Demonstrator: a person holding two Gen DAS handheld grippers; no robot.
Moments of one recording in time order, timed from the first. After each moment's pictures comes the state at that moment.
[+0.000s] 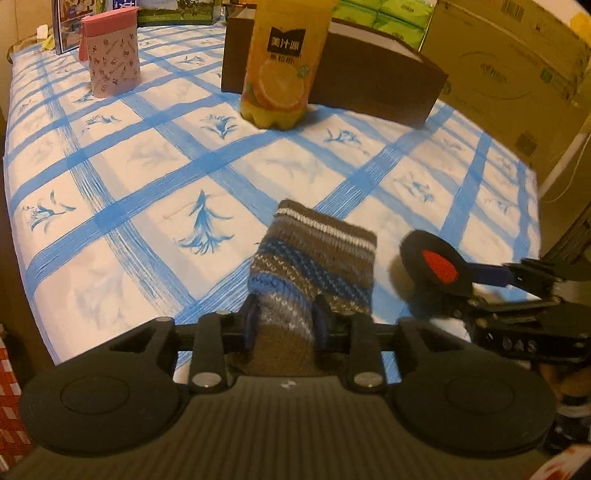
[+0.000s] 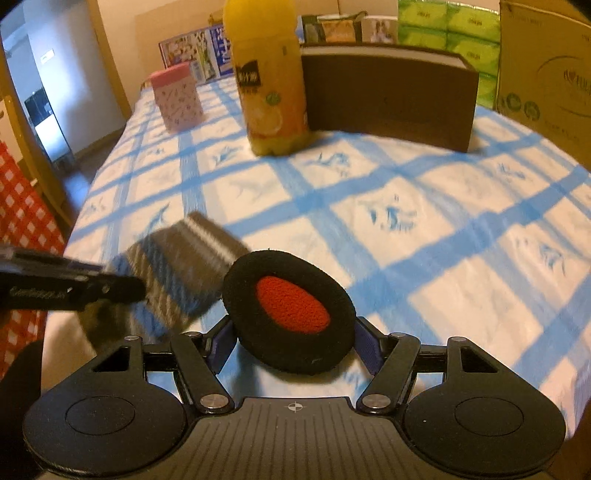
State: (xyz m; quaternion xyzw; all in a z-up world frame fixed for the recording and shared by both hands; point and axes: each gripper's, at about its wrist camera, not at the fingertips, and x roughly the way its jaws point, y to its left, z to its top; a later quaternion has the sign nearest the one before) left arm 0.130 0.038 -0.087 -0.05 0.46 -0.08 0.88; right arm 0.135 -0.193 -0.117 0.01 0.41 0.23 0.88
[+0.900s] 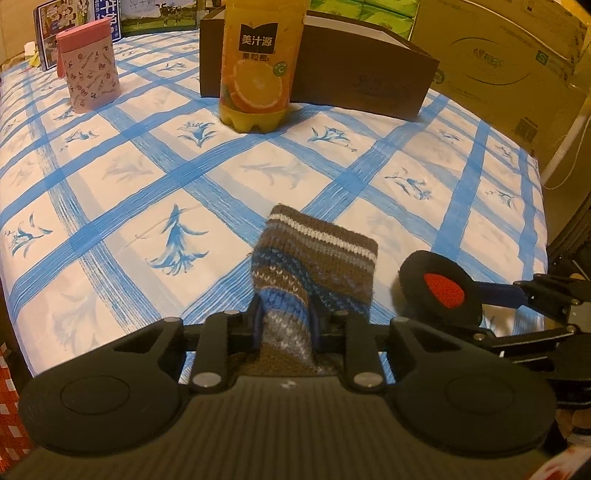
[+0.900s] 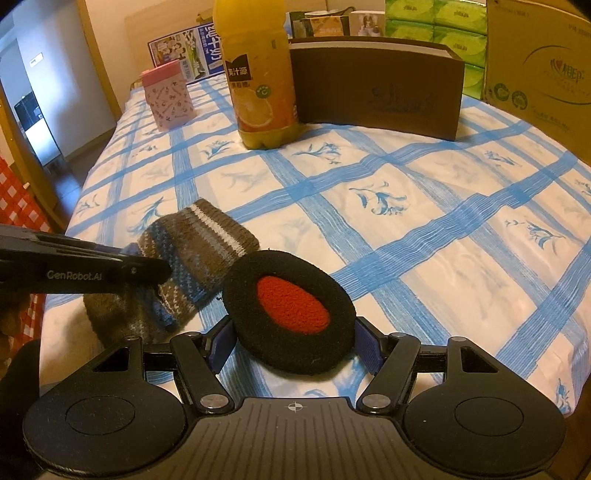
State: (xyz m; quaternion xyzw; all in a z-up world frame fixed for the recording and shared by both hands) left arm 0.145 0.016 -0.096 -0.02 0.46 -0.08 0.88; right arm 0.128 -0.195 -0.120 0.01 0.42 0.22 0.88
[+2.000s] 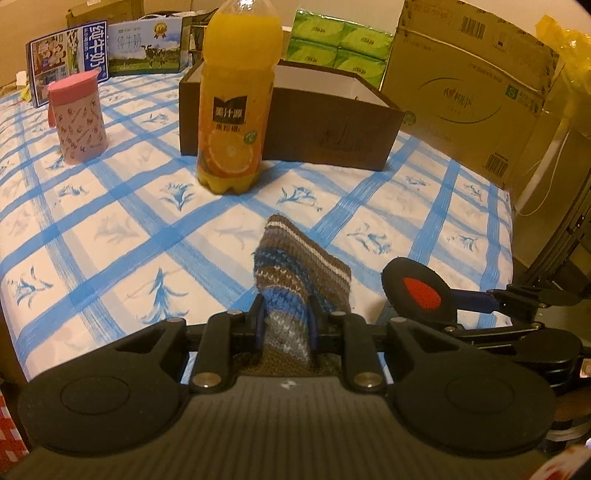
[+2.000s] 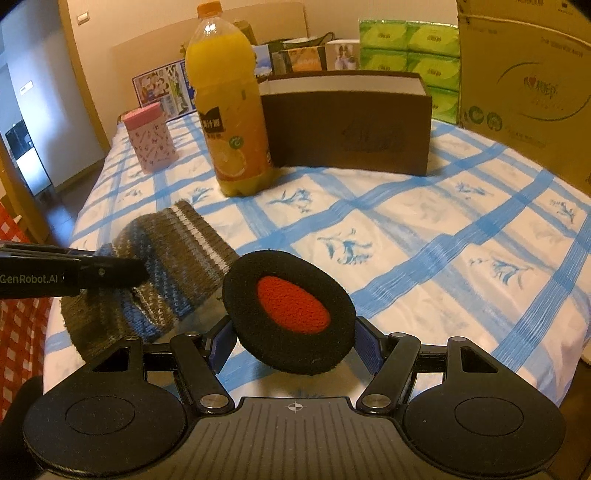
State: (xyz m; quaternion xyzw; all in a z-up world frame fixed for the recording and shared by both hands) left arm 0.143 0.005 -0.047 -0.03 0.41 -0.11 0.91; right arm 0.141 -0.219 -0.092 0.04 0.38 0.20 0.90
